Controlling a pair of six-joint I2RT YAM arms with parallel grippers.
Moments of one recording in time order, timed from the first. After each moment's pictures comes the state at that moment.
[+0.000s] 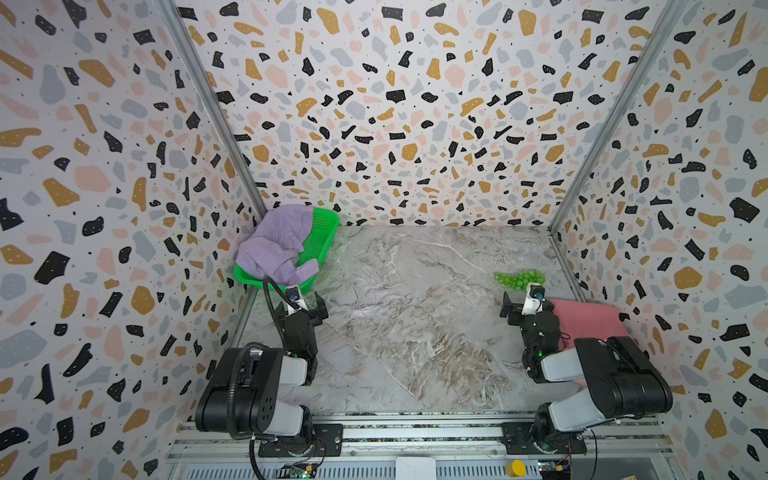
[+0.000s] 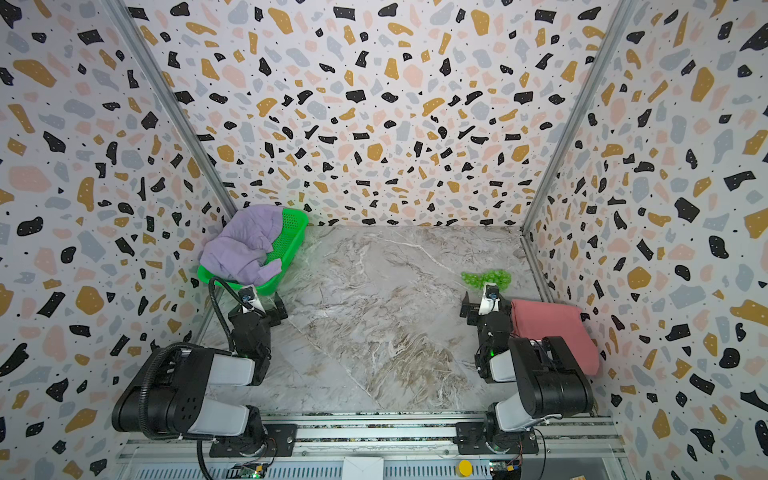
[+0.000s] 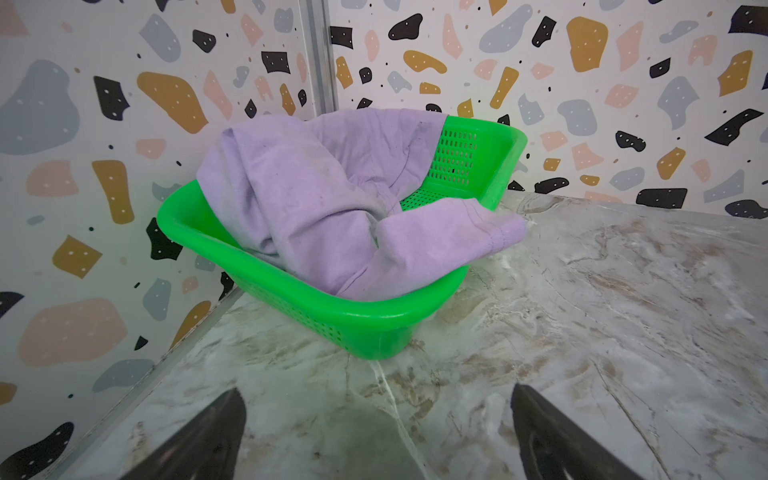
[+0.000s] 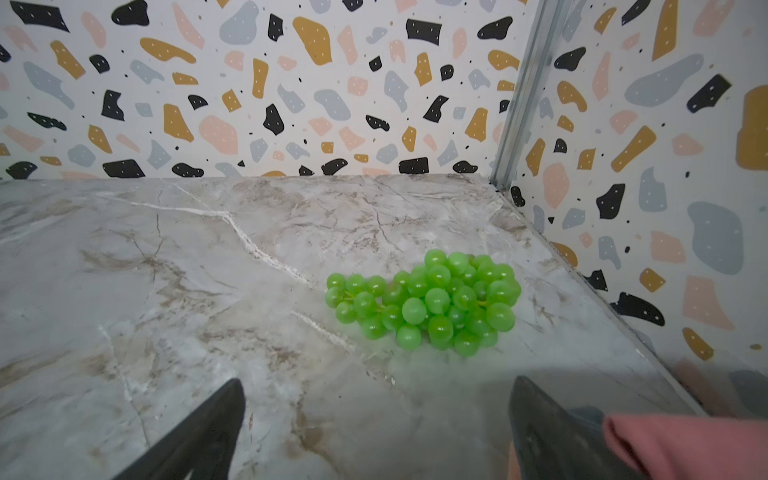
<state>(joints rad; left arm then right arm) -0.03 1.45 0.18 1.09 -0.35 -0.03 0.08 1.50 0.19 1.17 0.15 -0.02</state>
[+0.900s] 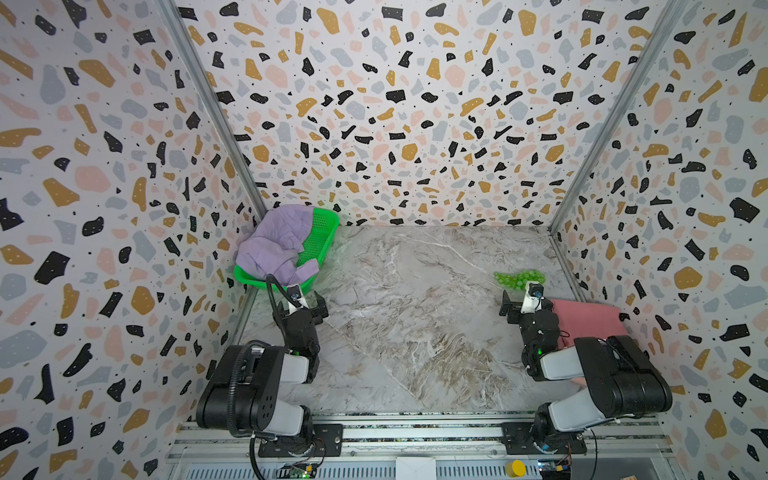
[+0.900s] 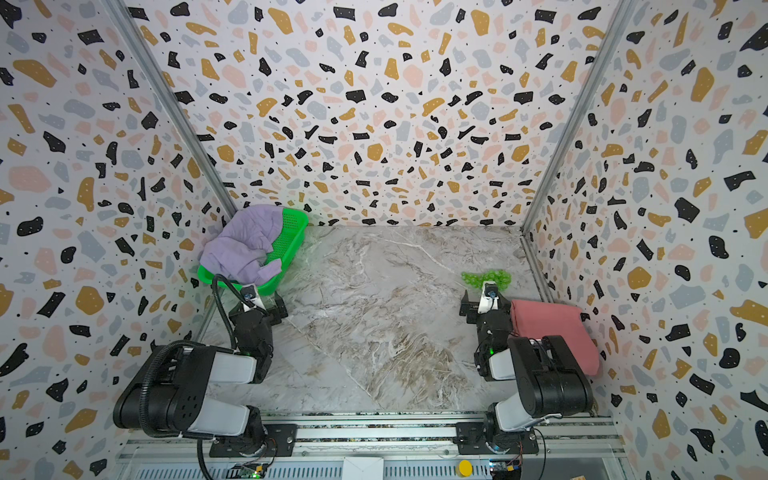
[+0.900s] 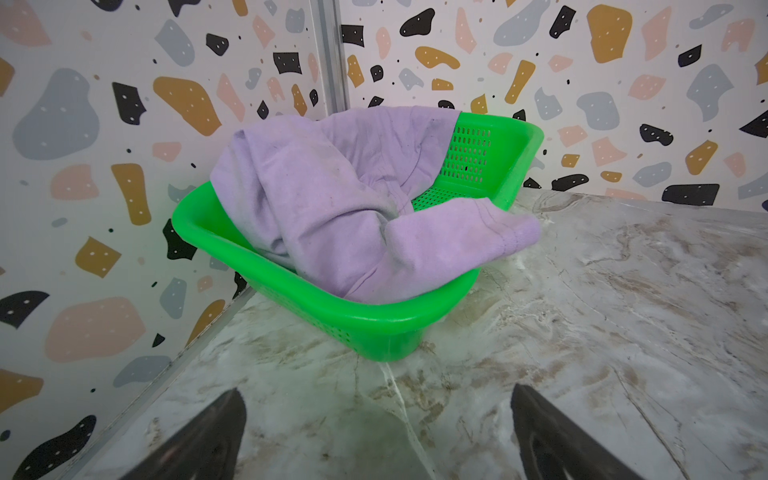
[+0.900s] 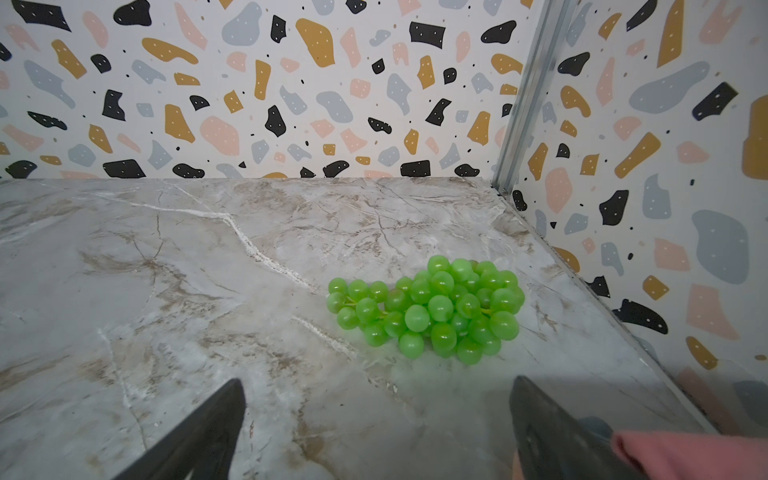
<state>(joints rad) -0.05 1.46 0.19 1.08 -0.40 -0.02 0.09 1.51 0.20 1.16 0.15 -0.03</state>
